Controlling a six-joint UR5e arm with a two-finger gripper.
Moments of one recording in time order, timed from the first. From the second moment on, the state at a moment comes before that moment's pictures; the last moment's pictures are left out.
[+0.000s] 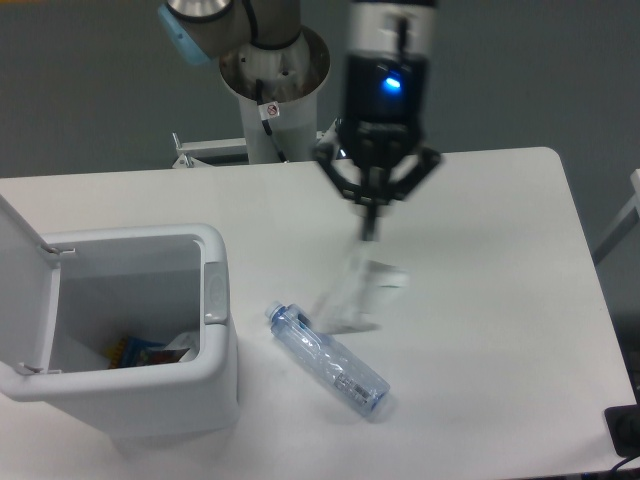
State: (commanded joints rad) arm 2.36 -1.58 -1.54 -0.92 1.15 0.29
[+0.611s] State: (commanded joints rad) arm 2.19 -1.59 -1.57 -0.89 1.15 0.27
